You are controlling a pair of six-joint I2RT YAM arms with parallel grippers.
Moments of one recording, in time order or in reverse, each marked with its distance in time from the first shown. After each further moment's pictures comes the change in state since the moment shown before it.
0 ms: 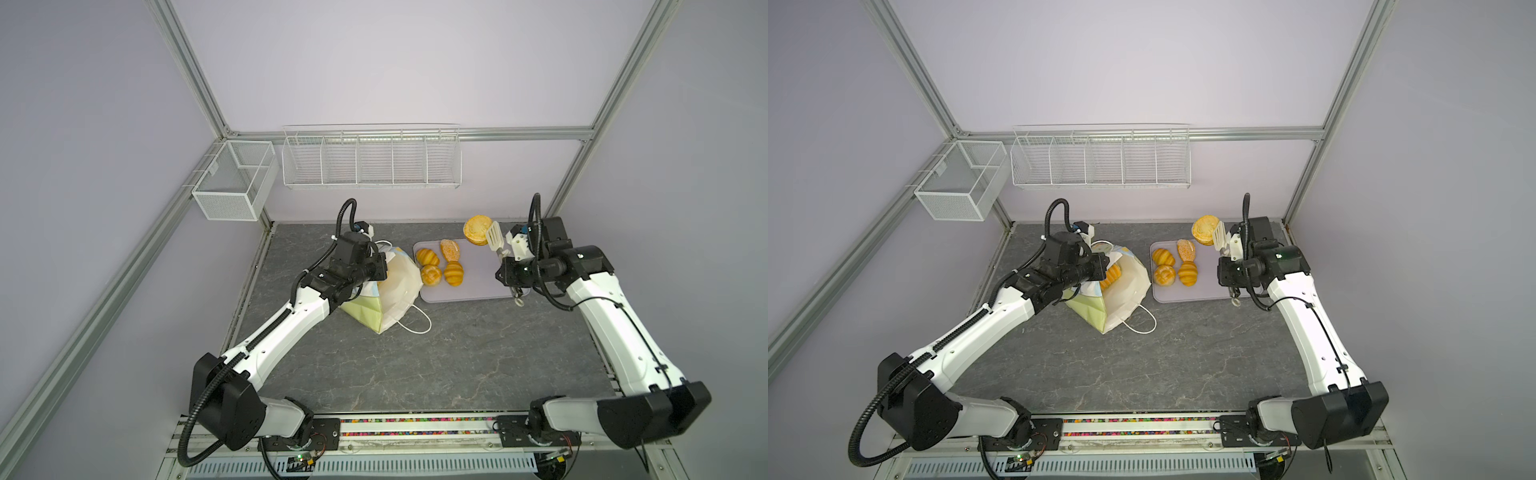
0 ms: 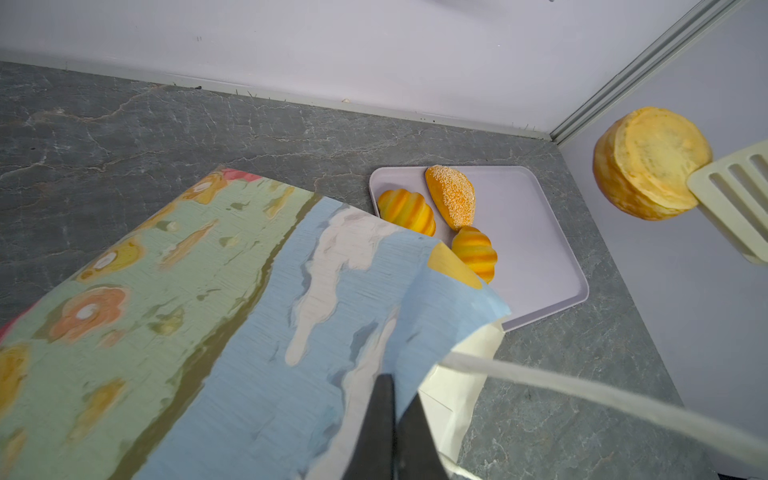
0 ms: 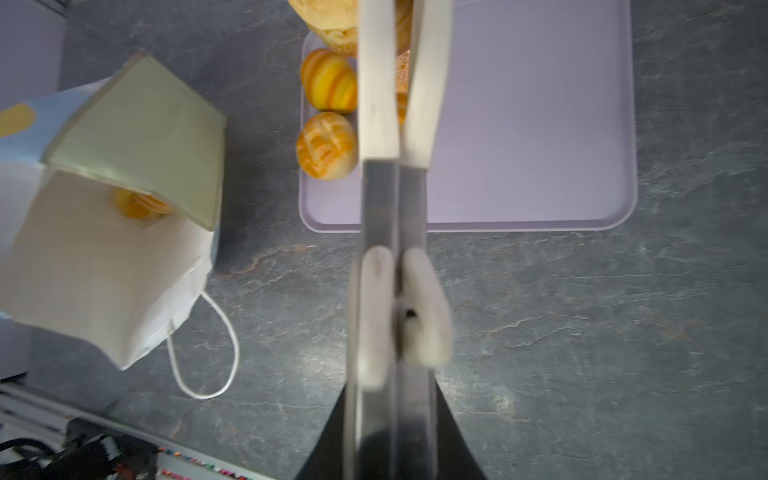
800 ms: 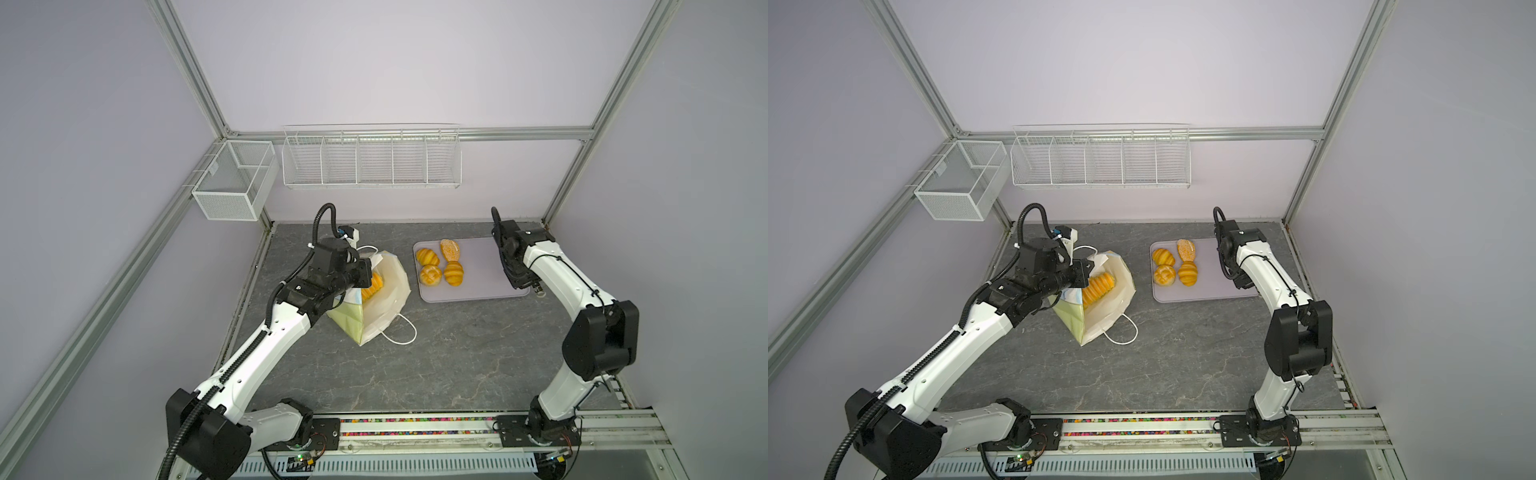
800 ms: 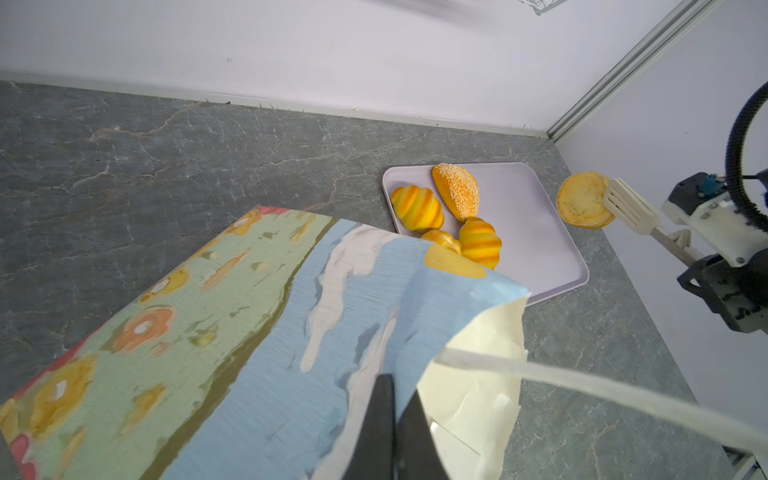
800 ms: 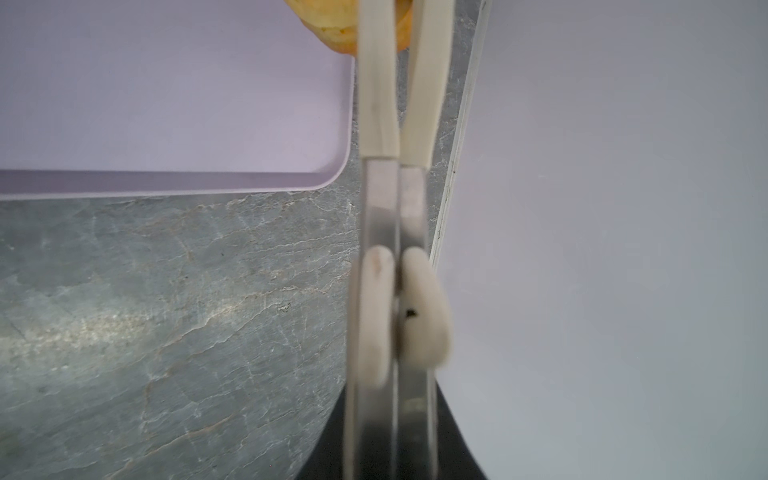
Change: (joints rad) left arm 0.063 -0.161 -0.081 -0.063 0.059 0.068; right arm 0.051 0.361 0.033 -0.108 0.769 -0.254
